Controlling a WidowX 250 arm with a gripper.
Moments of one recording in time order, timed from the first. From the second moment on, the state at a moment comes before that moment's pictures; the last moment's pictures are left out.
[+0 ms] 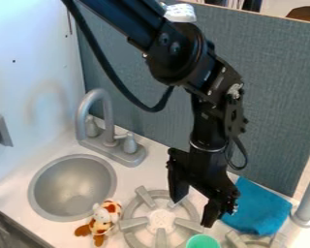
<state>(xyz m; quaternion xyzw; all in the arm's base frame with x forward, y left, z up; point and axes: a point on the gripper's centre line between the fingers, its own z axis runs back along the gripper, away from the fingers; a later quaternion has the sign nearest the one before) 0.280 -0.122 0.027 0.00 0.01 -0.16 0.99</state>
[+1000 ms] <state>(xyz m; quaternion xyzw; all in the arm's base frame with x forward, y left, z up) 0.278 -0.115 -0.023 0.06 0.05 -0.19 0.98</state>
